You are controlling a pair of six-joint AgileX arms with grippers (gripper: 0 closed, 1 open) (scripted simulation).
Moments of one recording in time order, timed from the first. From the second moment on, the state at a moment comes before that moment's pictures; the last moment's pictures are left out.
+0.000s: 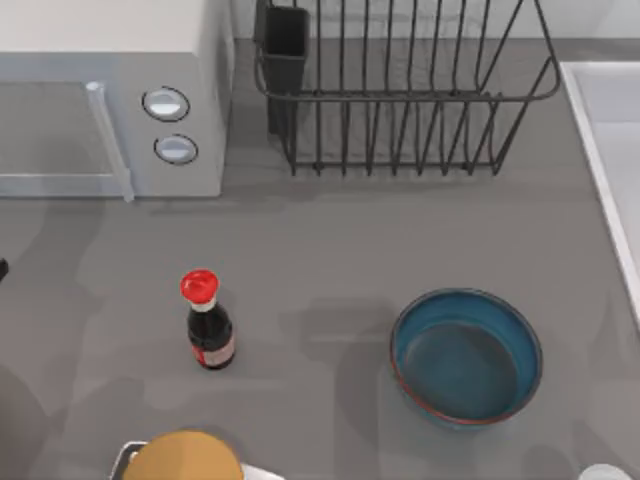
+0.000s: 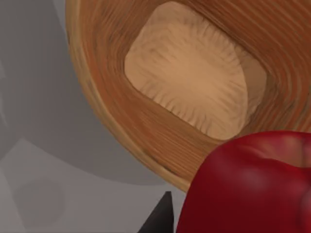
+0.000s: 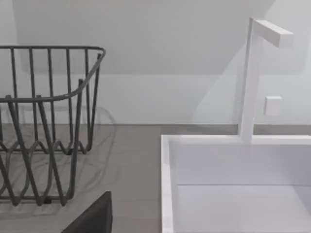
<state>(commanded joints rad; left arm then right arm) -0.02 1.61 1.30 -1.44 -0.32 -2.96 0.00 0.00 0.00 0.00 0.00 0.00</state>
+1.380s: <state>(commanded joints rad) 0.15 1.56 1.03 -1.16 -0.38 -3.03 0.00 0.00 0.00 0.00 0.00 0.00</state>
